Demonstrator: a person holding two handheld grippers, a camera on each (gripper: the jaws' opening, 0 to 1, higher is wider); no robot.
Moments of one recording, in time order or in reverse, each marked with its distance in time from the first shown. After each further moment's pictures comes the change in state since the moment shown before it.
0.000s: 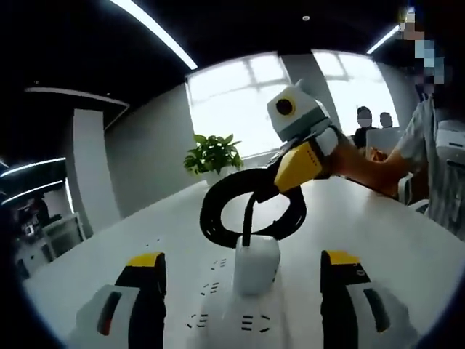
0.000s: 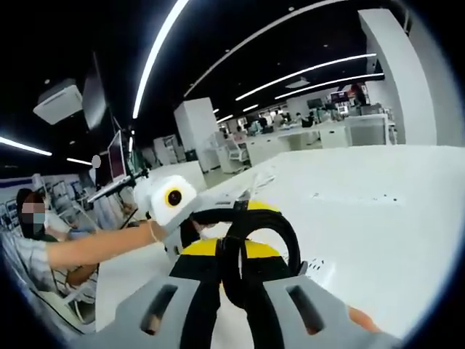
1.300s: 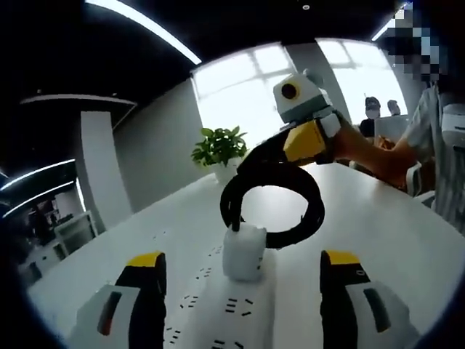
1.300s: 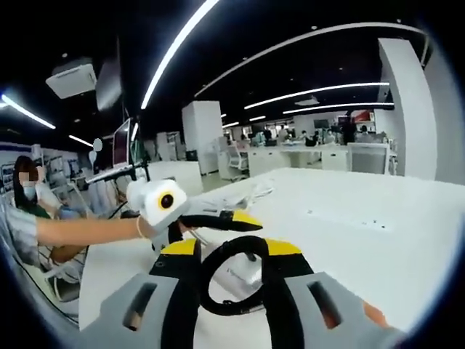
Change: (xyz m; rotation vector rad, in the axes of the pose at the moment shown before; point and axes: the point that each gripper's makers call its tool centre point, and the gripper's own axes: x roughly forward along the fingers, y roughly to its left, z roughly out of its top) left arm -0.015 -0.012 -0.010 0.033 0.063 0.067; right arm -0.022 0.001 0.013 -0.159 -0.054 -0.022
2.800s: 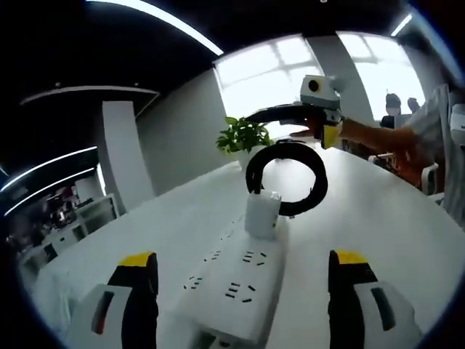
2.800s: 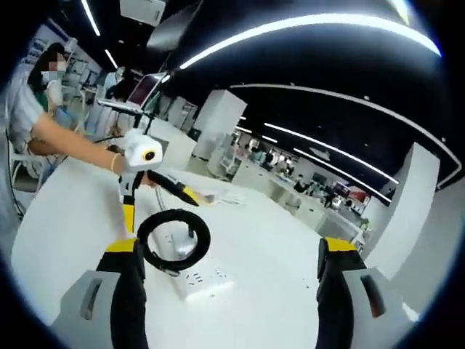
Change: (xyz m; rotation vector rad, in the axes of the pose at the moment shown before) left arm -0.044 0.015 -0.030 -0.045 0.068 0.152; right arm -0.043 -0.051 0.017 -0.608 0.024 -0.075
